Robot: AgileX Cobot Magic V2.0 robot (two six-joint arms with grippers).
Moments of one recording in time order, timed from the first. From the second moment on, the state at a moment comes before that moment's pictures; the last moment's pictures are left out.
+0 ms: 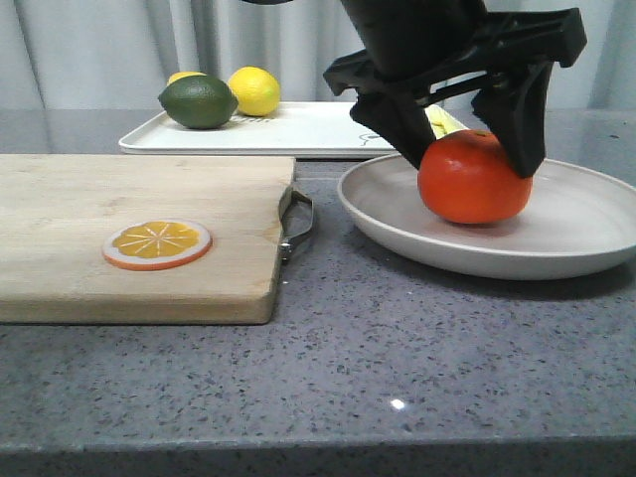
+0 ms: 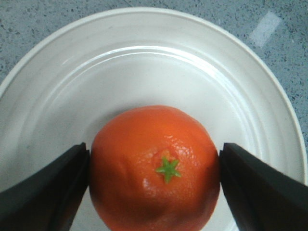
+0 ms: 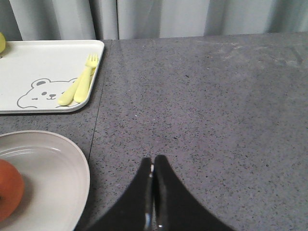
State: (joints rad) left arm -0.81 1.99 -1.77 -0.31 0.84 0.10; right arm -0.02 0.58 -0.50 -0.01 0.29 0.10
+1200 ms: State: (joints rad) left arm -0.78 1.89 -1.87 -0.25 0.97 0.10; right arm -0.02 0.58 -0.50 -0.01 0.29 0.10
